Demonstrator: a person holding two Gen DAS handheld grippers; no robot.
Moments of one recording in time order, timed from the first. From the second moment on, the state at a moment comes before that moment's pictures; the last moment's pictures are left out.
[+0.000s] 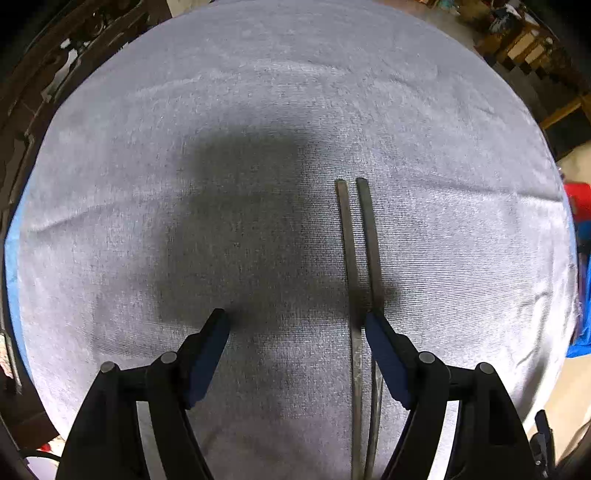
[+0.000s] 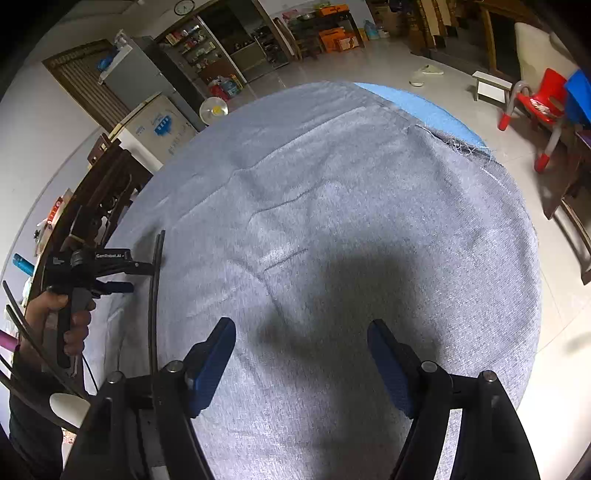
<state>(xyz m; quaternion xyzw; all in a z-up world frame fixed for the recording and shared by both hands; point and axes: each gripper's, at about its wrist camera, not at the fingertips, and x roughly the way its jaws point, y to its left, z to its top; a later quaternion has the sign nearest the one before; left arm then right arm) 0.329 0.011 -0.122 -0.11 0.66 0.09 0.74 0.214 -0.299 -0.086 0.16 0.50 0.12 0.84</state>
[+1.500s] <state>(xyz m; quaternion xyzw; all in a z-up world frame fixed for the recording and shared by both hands) 0.297 0.041 -0.133 -0.08 0.73 0.04 0.68 0.370 -0.052 -0.091 -0.09 0.69 0.28 0.66</state>
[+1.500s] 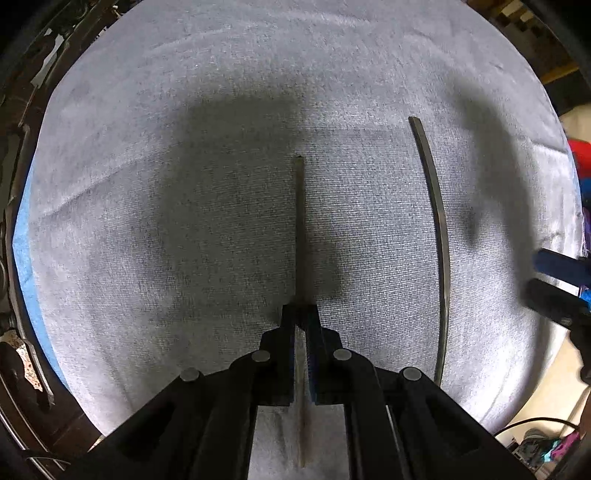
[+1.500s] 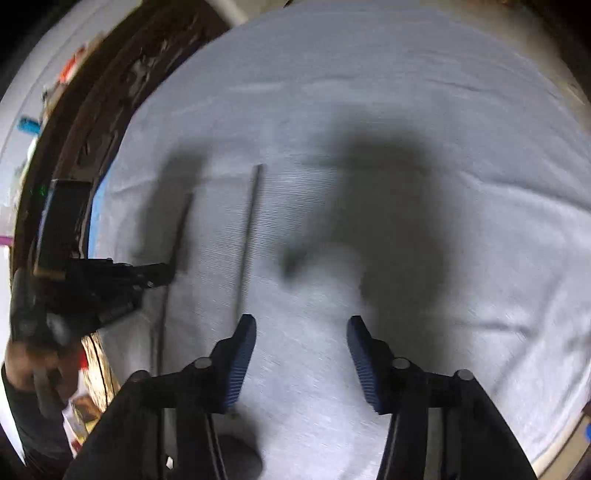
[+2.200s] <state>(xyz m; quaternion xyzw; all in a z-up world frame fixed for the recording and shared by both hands) 0.280 0.056 -0.124 -0.09 0.73 0.03 0.68 0.346 -0.020 -0.131 -0.31 0.69 0.22 0.62</state>
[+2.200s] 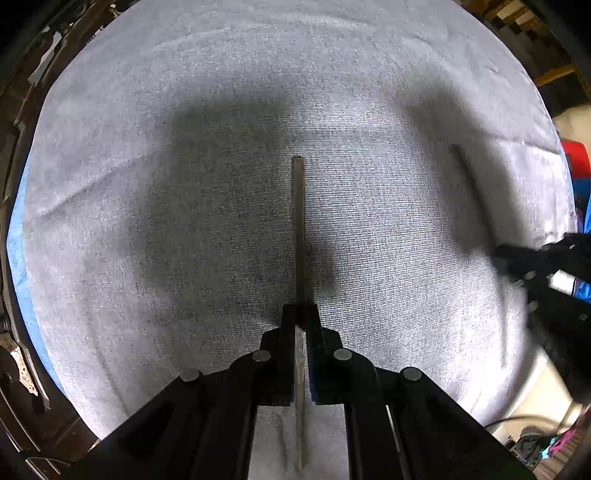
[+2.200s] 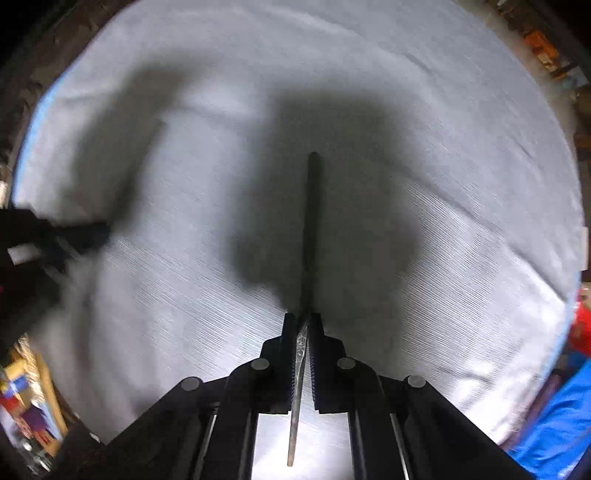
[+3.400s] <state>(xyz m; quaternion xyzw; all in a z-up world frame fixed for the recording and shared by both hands) 0.137 0.148 -0.057 -0.29 0.55 0.09 0.77 0.305 -0.226 -0.054 0.08 0.58 0.22 0.78</state>
